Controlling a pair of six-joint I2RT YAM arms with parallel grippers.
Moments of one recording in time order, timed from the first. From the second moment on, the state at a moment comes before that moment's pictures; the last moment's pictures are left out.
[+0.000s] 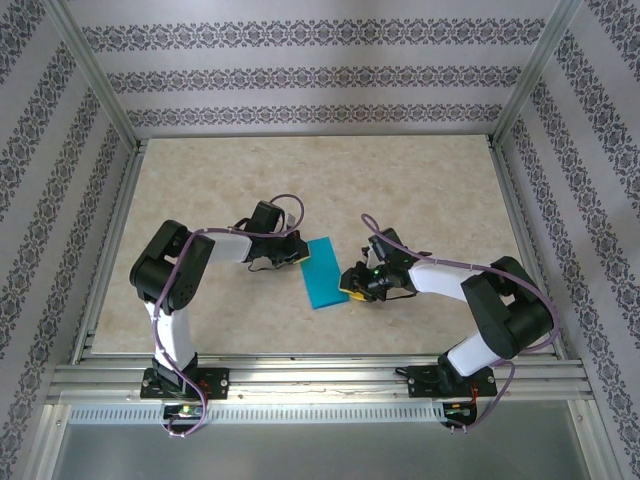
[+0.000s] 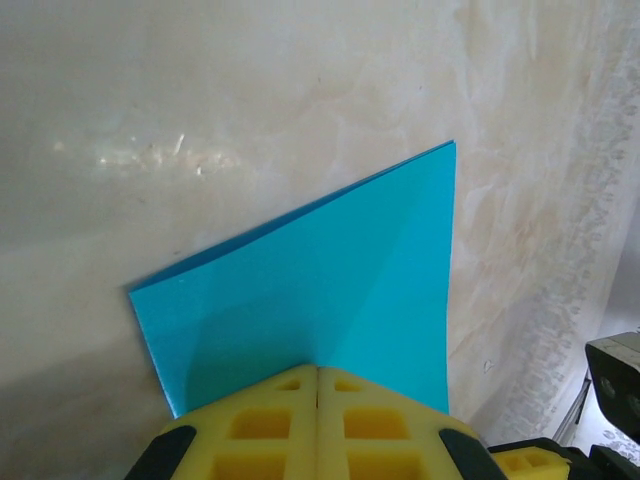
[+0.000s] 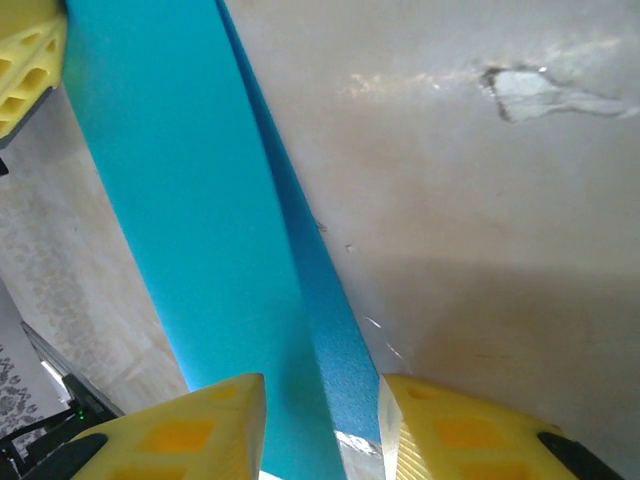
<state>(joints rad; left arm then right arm) -0.42 1.92 0.96 0.03 0.56 -0.81 0.50 1.54 0.62 -0.16 -0.56 0.89</state>
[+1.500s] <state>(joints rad) -0.47 1.80 1.16 -0.17 0.56 -0.54 0.38 1.72 0.70 0.10 -0.79 0.89</state>
